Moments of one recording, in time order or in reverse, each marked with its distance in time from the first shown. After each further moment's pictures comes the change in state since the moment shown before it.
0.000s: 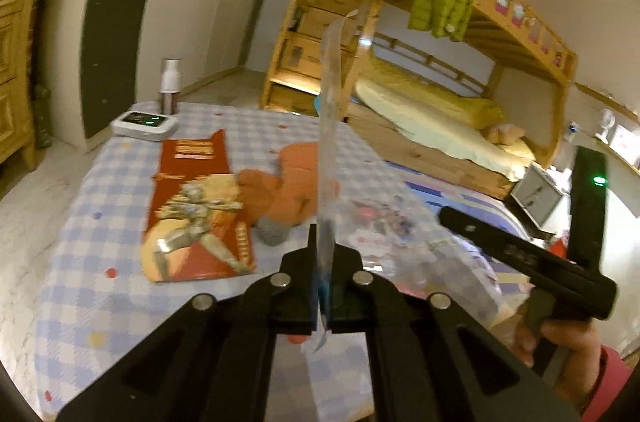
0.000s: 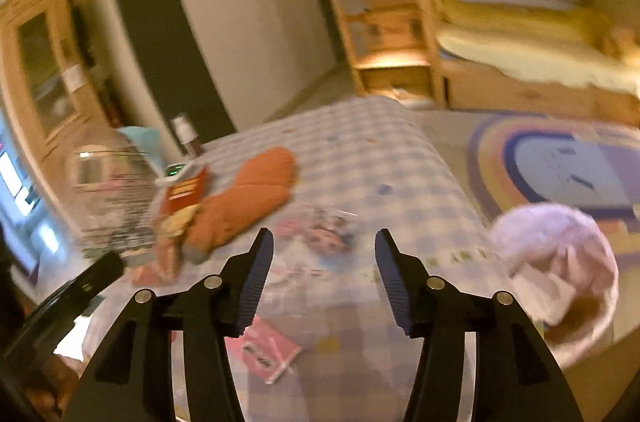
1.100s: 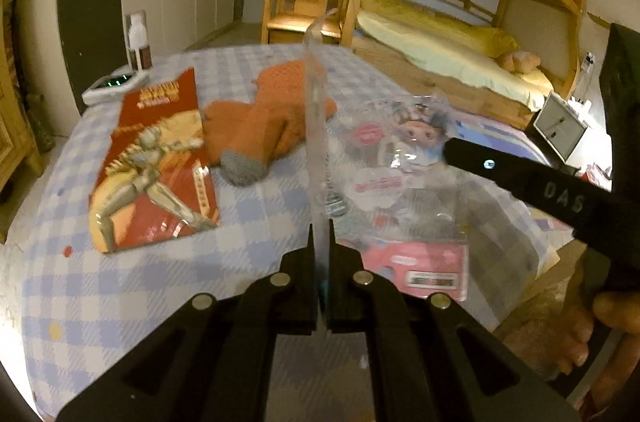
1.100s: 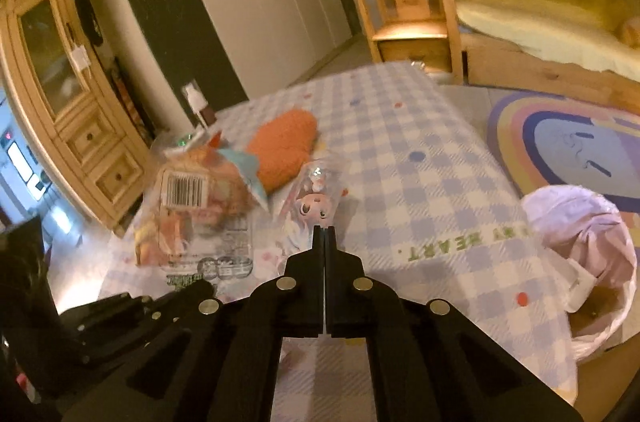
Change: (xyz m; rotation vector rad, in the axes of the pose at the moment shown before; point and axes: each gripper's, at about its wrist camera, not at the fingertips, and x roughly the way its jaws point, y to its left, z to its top) left arm 0.049 -0.023 -0.022 0.116 0.198 0.107; right arm 0.009 0.010 -0.012 -0.025 0.074 0.067
